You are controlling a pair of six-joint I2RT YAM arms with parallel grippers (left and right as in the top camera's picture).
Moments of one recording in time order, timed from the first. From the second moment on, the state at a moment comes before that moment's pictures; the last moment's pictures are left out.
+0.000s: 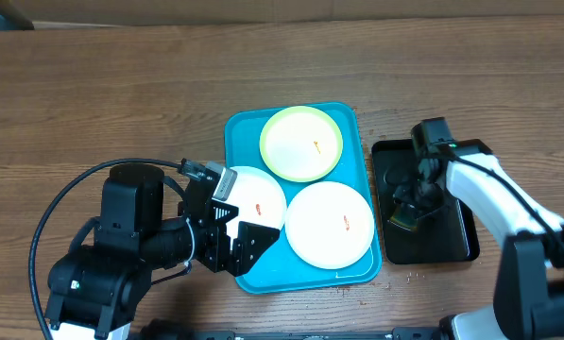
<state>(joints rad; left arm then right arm) -0.22 0.89 1.13 -1.11 0.70 -0.12 0.14 1.67 0.99 -0.90 -0.02 0.67</state>
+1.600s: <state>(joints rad) -0.22 0.89 1.13 -1.10 0.60 -0.12 0.14 1.60 0.93 -0.80 0.08 0.56</state>
